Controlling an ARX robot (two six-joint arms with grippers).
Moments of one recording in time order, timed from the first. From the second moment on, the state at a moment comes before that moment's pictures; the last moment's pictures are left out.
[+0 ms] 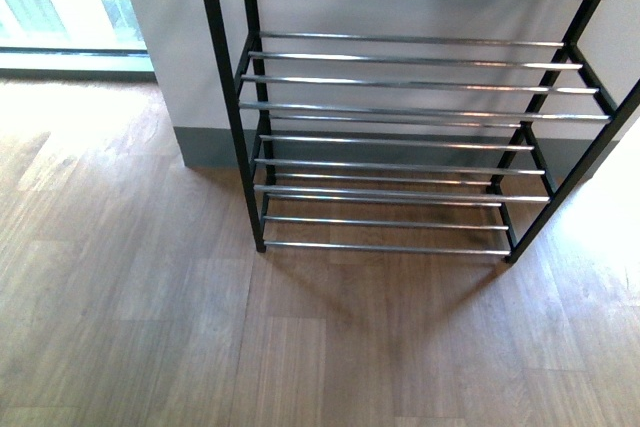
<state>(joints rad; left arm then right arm) -0.24 0.83 0.30 0.14 -0.76 0.00 0.08 0.88 0.30 0.43 -0.10 -0.44</state>
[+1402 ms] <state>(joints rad) -0.24 0.83 0.30 0.14 -0.76 0.00 0.26 1.34 0.58 0.52 0.00 -0.17</state>
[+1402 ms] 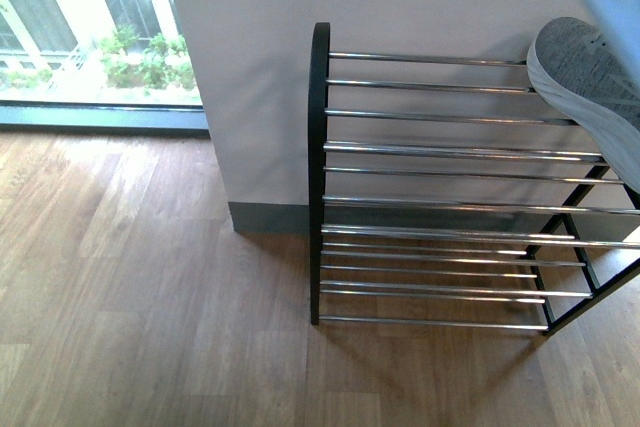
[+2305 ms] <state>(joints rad) -0.24 0.83 0.30 0.14 -0.76 0.00 0.15 2.24 1.22 0.50 0.34 -0.24</state>
